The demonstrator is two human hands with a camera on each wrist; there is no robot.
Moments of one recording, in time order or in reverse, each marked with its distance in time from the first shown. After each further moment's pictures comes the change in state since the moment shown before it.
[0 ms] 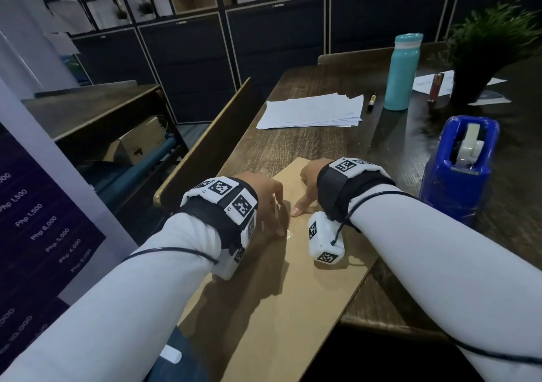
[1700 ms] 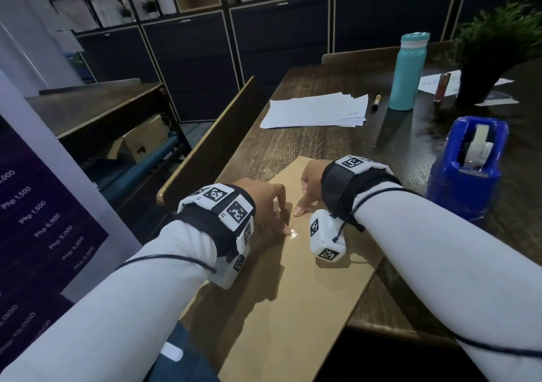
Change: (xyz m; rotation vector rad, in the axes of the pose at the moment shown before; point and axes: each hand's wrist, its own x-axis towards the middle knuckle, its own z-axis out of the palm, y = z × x) left_hand 0.000 -0.006 0.013 -0.072 0.033 -0.003; right_hand 0.032 -0.001 0.000 0.009 0.132 -0.094
